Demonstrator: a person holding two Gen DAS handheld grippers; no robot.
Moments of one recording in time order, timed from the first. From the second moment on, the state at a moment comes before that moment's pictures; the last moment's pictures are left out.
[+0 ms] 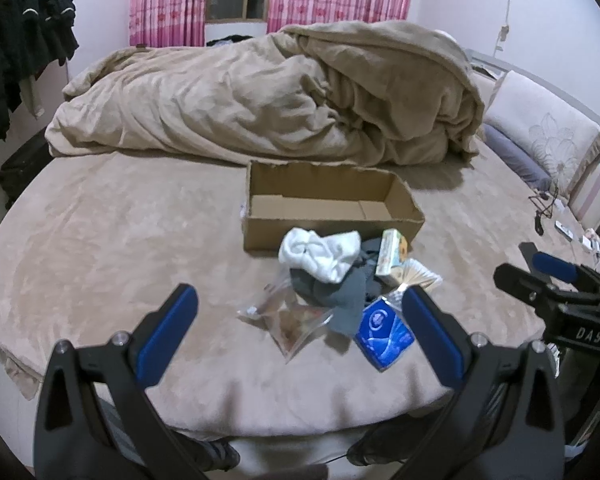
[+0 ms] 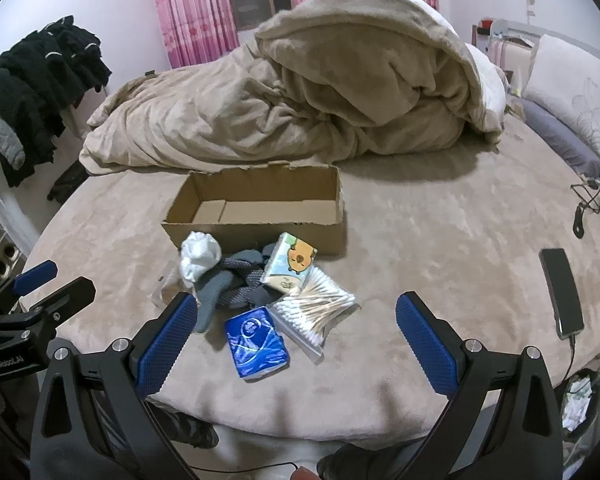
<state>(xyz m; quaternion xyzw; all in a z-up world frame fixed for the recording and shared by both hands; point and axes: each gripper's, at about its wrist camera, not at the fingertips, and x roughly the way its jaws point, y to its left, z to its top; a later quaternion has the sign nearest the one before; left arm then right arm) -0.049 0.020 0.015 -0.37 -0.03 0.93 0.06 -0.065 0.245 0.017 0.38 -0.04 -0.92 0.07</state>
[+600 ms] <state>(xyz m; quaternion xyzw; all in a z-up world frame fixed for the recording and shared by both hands) -0.135 0.007 -0.100 -0.47 -0.06 0.88 0.05 -0.143 0.250 -0.084 0.47 -0.05 -0.88 0.07</state>
